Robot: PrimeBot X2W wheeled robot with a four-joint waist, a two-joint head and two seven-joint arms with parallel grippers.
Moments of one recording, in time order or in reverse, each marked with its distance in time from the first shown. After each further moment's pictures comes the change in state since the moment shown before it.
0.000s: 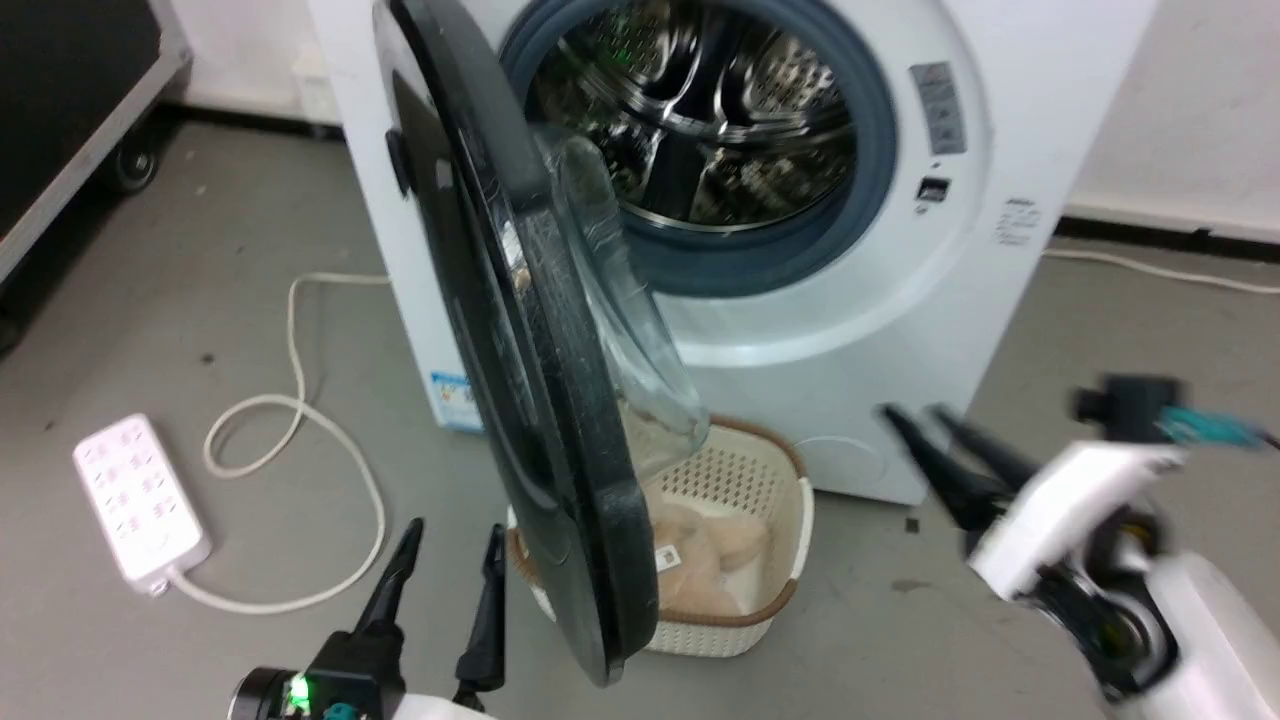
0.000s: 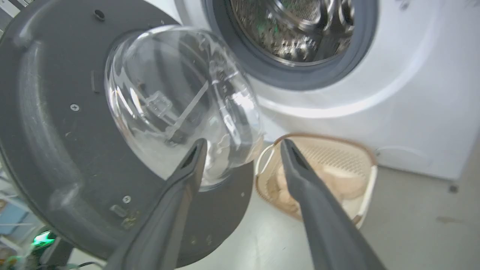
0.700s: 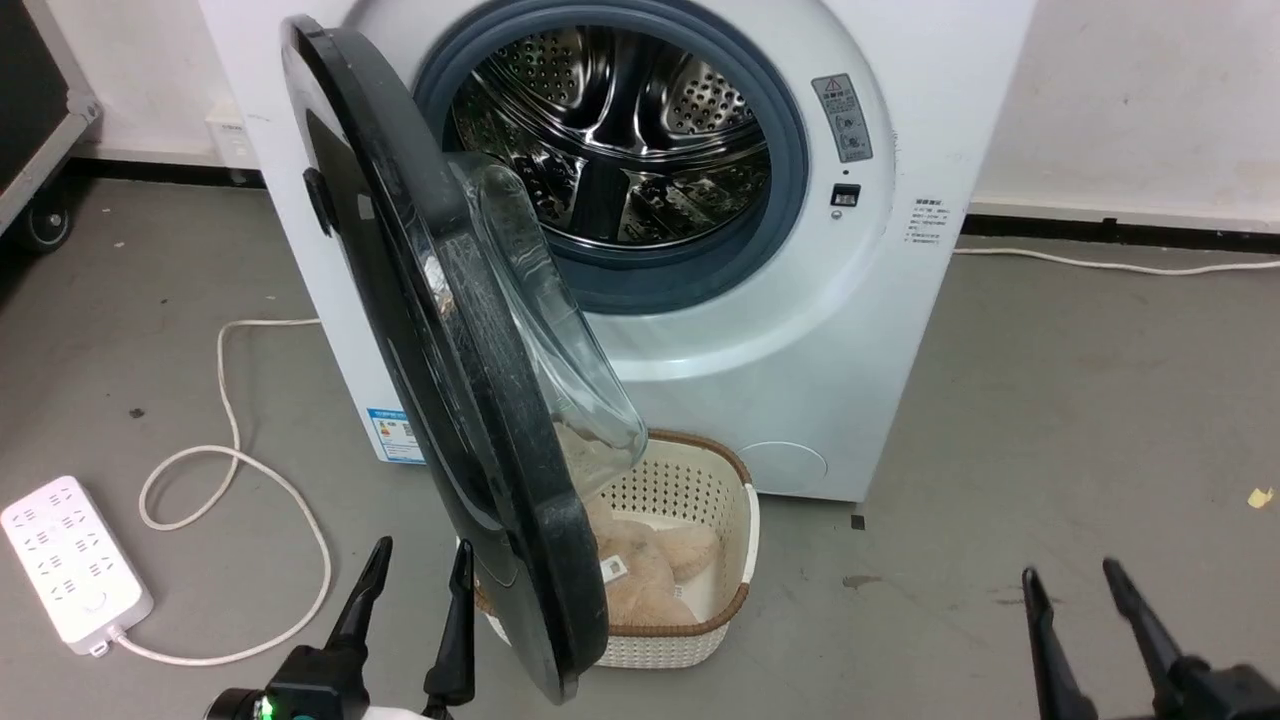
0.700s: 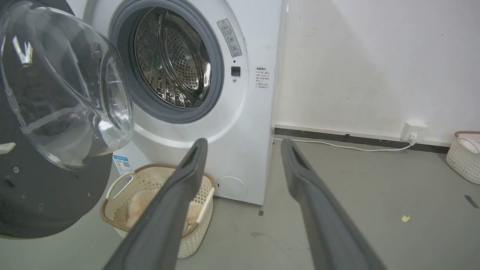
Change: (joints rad) left arm 0.031 0.001 0.064 0.004 -0.024 -0.034 0.000; right arm 0.510 0.227 -0.407 -0.238 -0.925 0.002 -0.512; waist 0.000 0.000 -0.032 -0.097
